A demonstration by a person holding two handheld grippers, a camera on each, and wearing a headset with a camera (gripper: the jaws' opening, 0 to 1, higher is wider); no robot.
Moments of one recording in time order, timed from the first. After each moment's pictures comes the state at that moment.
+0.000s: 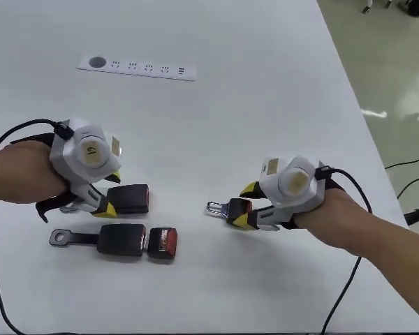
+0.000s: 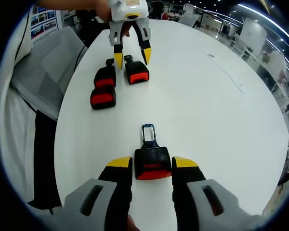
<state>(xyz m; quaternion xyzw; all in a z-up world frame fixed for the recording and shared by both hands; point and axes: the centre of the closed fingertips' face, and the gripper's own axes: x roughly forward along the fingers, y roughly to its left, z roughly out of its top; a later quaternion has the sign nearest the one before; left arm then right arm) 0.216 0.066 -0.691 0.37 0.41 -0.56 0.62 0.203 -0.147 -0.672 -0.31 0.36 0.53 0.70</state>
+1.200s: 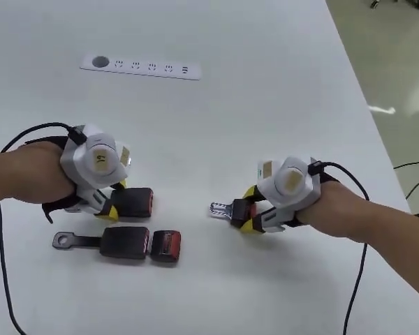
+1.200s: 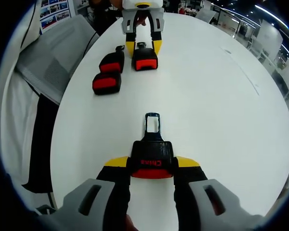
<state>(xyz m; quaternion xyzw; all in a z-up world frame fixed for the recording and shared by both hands) 0.209 0.063 -0.688 0.40 0.41 -0.58 0.58 0.202 -0.145 -0.688 -0.34 0.38 0.58 0.64</state>
